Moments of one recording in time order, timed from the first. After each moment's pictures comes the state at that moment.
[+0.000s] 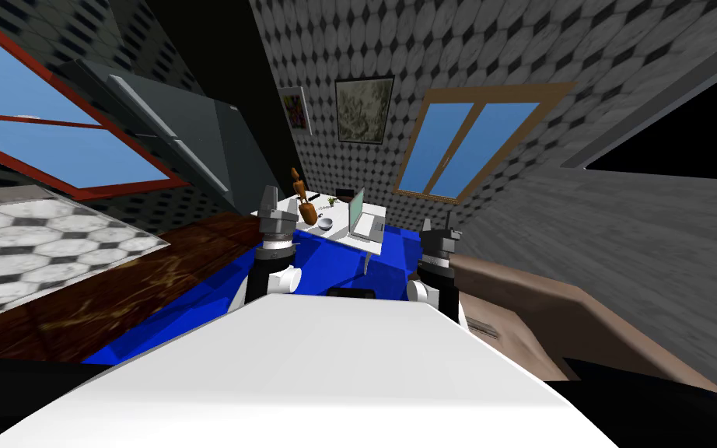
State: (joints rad) left arm 0.45 0.01 -0.07 -2.38 -0.12 -0.43 -0.01; right arm 0.53 0.03 -0.02 -2.36 -0.01 -0.39 -0.10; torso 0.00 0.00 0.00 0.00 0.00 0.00
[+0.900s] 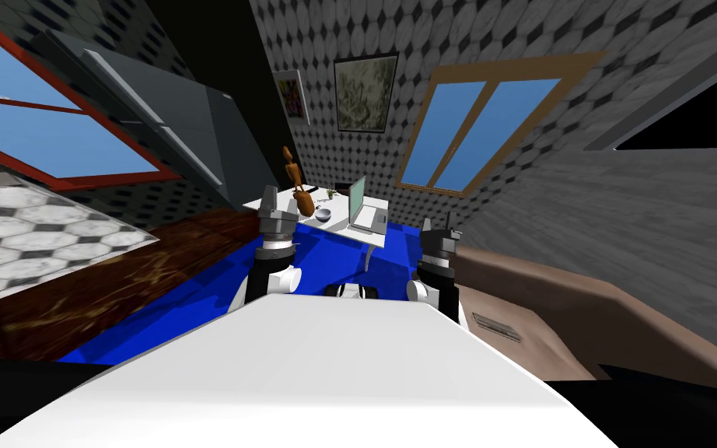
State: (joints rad) left arm 0.45 0.01 -0.07 -2.38 -0.12 -0.43 -0.01; right arm 0.53 0.03 -0.02 -2.36 -0.01 -0.39 -0.10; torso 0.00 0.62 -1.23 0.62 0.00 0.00
